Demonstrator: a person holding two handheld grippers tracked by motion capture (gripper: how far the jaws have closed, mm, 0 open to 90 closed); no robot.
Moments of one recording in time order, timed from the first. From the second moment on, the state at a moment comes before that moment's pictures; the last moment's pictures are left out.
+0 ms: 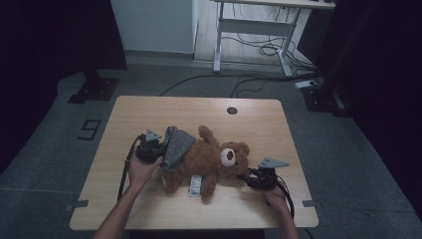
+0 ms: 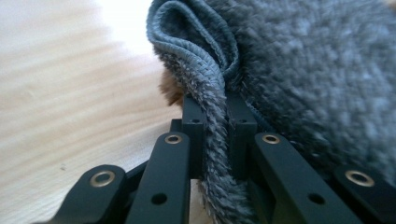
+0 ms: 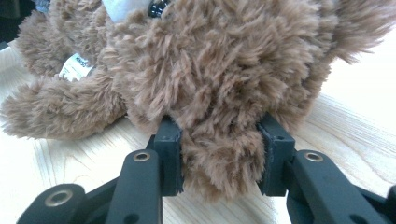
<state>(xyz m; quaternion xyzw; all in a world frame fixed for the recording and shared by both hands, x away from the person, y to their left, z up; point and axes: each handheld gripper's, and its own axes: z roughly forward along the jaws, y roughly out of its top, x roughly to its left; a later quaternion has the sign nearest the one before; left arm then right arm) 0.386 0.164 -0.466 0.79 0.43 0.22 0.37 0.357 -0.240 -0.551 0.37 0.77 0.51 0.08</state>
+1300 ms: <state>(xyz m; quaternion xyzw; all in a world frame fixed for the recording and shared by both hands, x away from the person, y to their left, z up) 0.388 0.167 -0.473 0.78 0.45 0.13 0.41 0.358 -0.241 -0.551 0.37 0.78 0.51 0.08</state>
